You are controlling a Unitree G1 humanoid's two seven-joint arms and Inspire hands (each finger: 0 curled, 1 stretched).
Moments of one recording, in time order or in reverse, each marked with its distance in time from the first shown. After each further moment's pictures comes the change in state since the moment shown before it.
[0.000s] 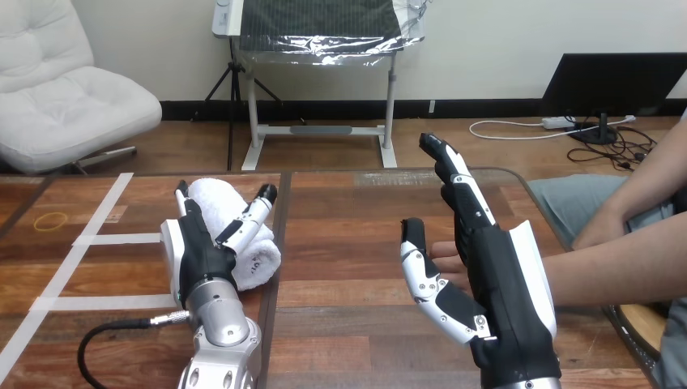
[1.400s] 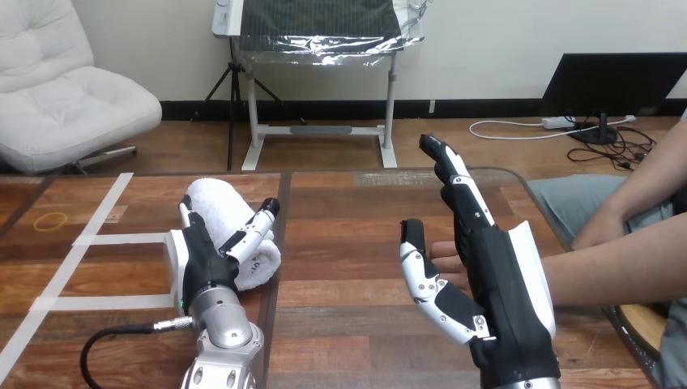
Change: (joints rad) left arm -0.005 -0.001 -0.005 0.030 0.007 0.045 0.008; right arm 0.000 0.000 0.001 0.000 -0.006 0.007 0.000
